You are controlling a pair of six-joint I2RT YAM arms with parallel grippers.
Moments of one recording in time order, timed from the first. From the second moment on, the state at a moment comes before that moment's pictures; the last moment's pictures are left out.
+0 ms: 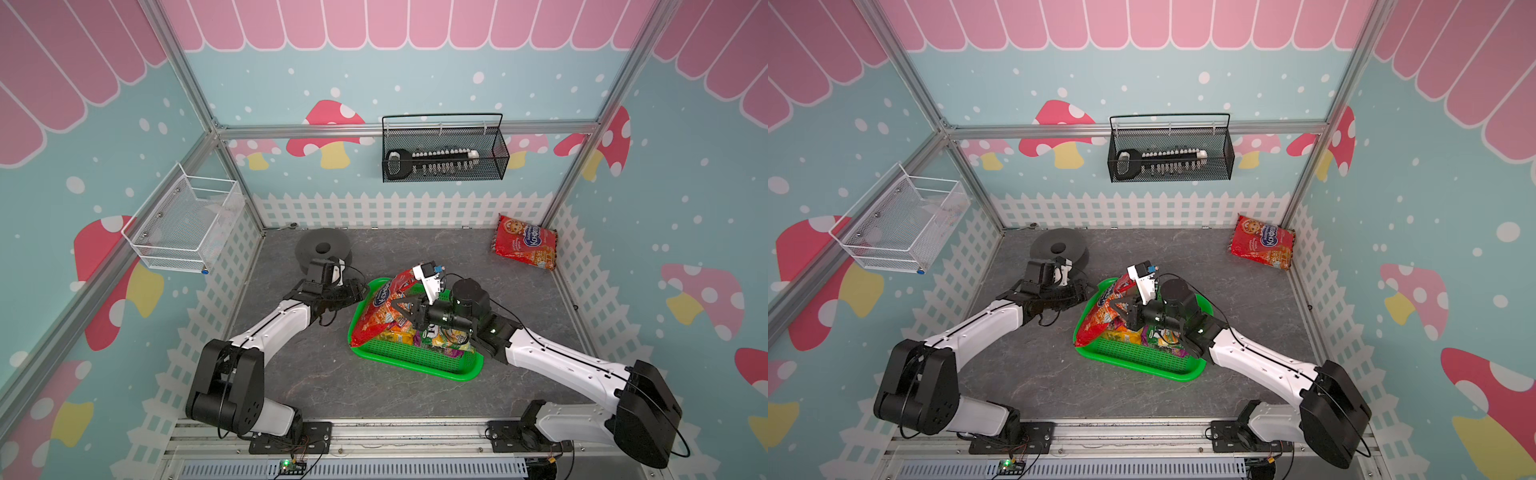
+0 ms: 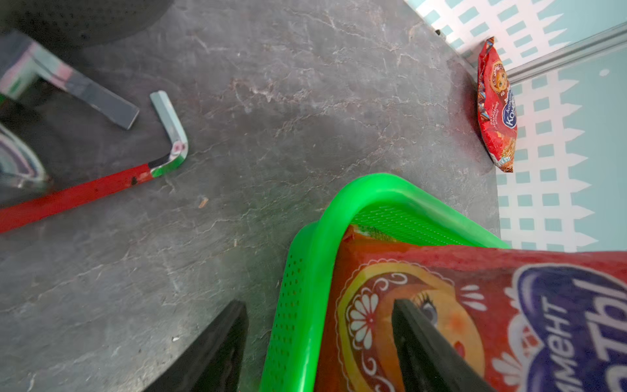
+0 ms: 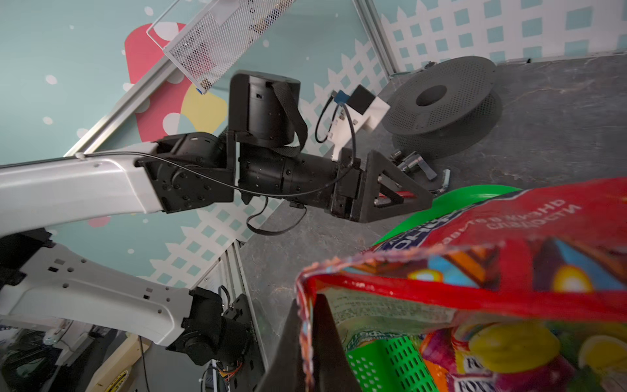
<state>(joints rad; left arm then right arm) -0.26 1.46 0.89 -0.21 0.36 -0.53 0.81 1.23 0.81 0.18 -0.35 0.53</state>
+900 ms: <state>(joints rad) -0.50 1.50 0.98 -0.19 0.17 -0.17 0.80 1.04 0.82 -0.34 -0.12 0.33</state>
